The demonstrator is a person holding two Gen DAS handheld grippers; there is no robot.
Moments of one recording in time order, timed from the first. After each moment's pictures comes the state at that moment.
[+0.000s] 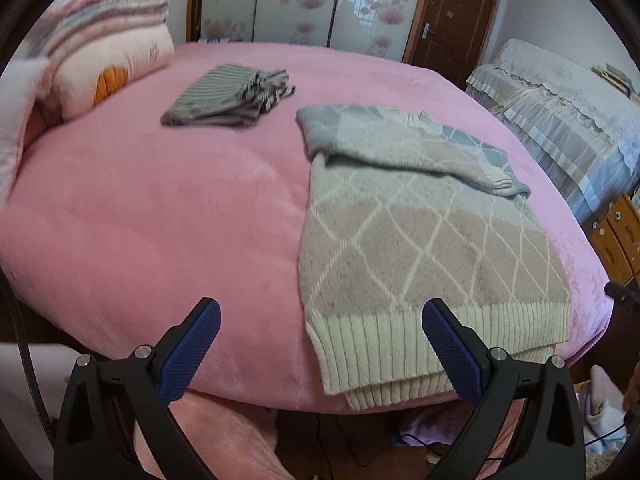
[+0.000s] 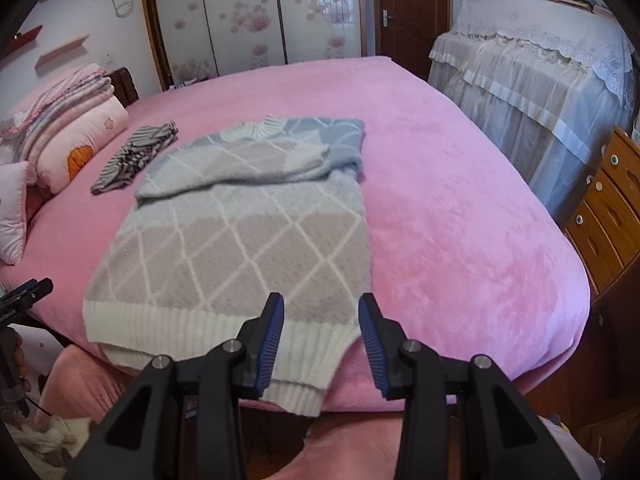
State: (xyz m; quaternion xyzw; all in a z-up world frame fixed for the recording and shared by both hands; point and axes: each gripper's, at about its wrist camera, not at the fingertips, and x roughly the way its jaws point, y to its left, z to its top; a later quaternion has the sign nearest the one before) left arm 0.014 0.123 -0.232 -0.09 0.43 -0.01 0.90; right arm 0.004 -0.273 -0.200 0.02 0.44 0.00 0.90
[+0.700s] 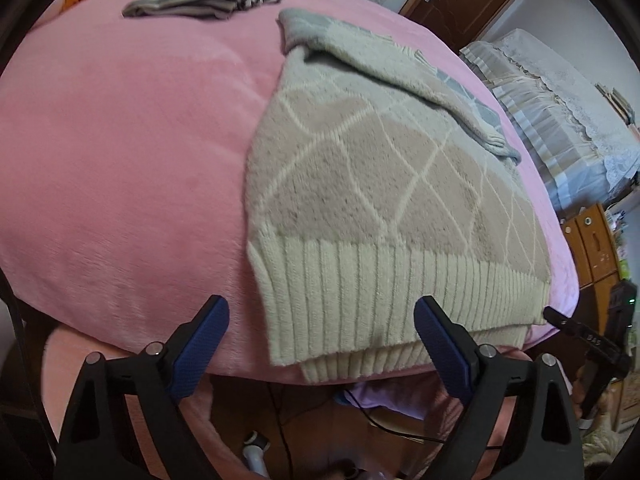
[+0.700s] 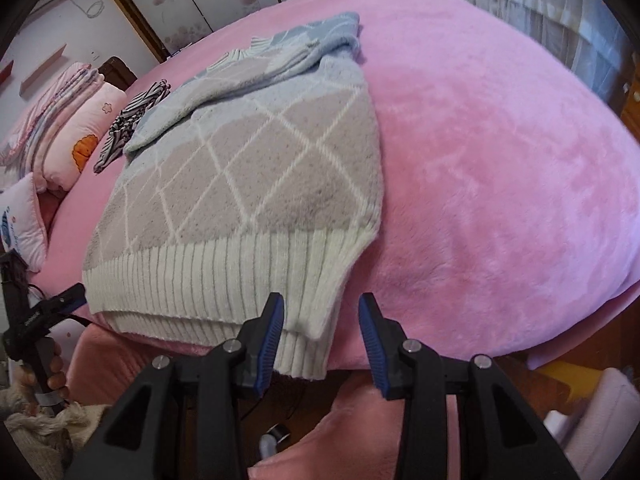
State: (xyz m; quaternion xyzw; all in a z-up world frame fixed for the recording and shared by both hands) left arm 0.038 0.110 -0.311 -0.19 0.52 -0.09 0.83; right arm 0.017 -0.297 -0.289 0.13 0.53 0.07 0.83
